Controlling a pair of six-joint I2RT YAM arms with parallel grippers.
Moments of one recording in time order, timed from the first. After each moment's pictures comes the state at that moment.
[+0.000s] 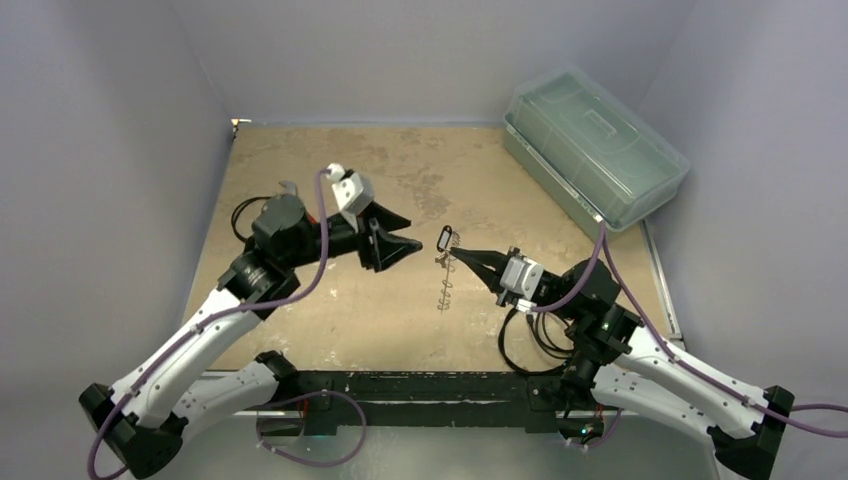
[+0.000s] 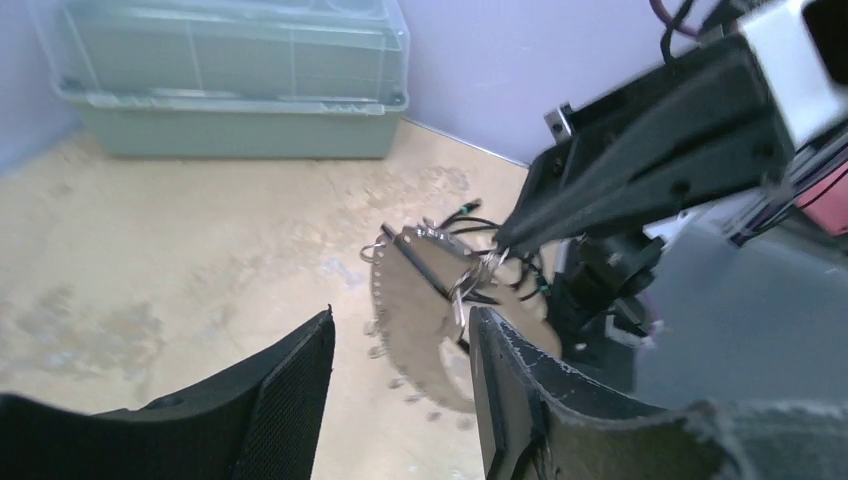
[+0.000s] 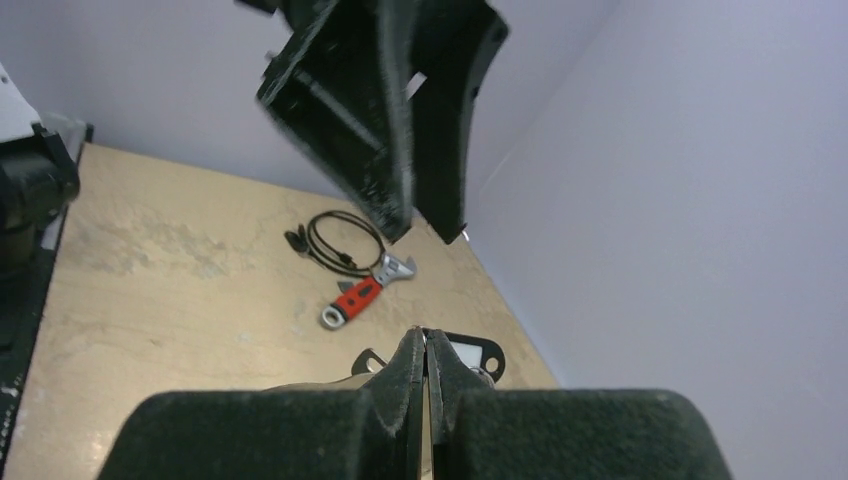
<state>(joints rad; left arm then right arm) -0.65 0.97 1.04 -0.15 0.57 -0.20 0.92 0.66 0.63 0.23 -0.26 -0.50</state>
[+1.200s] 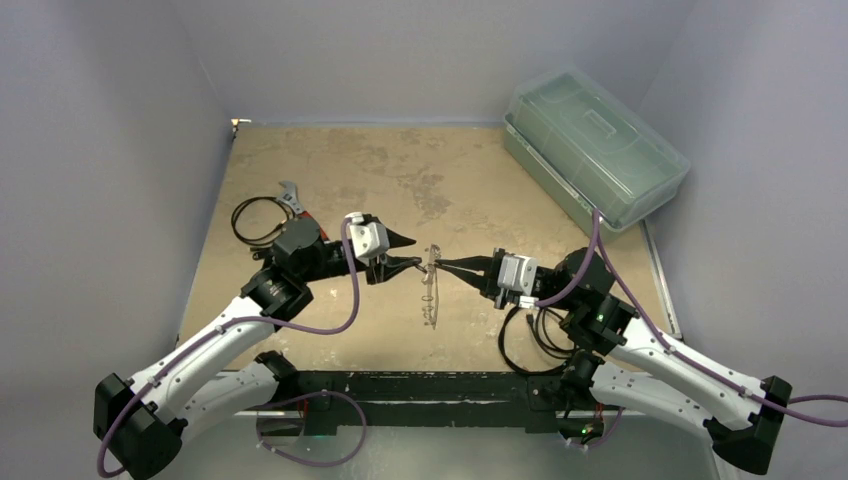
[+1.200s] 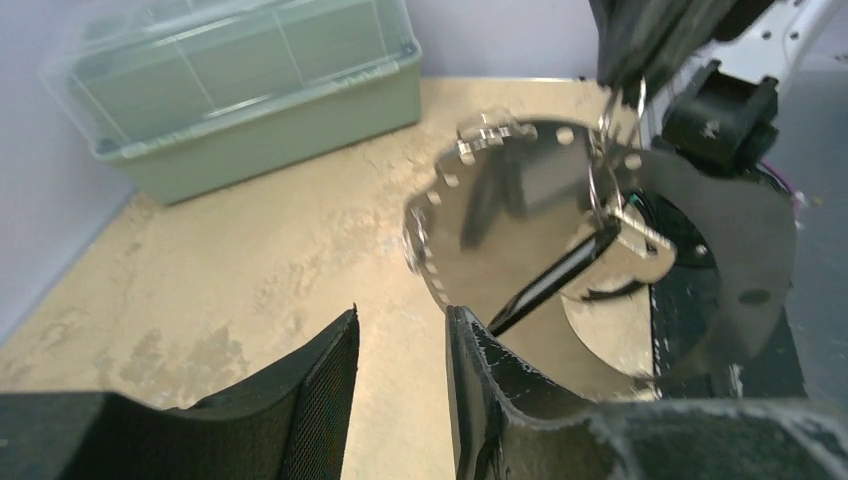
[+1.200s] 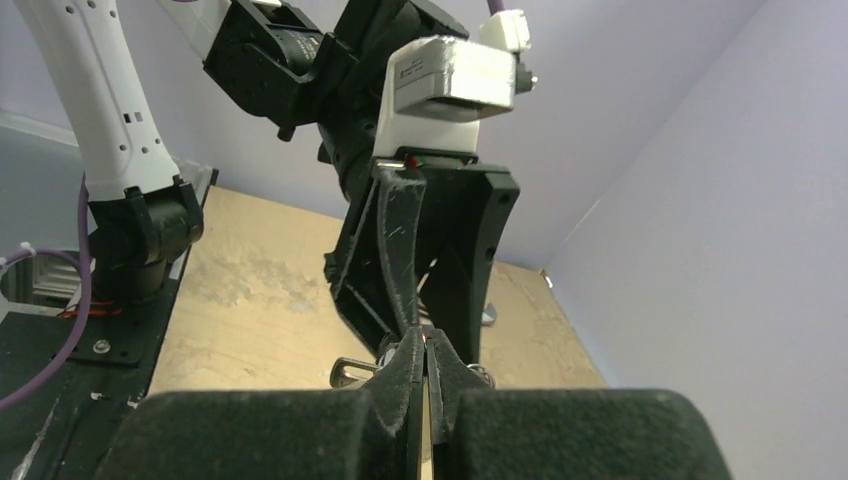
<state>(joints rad) -0.65 0.89 0.71 0.16 0.63 0.18 0.93 0.75 0.70 0.26 -0.46 -0.38</state>
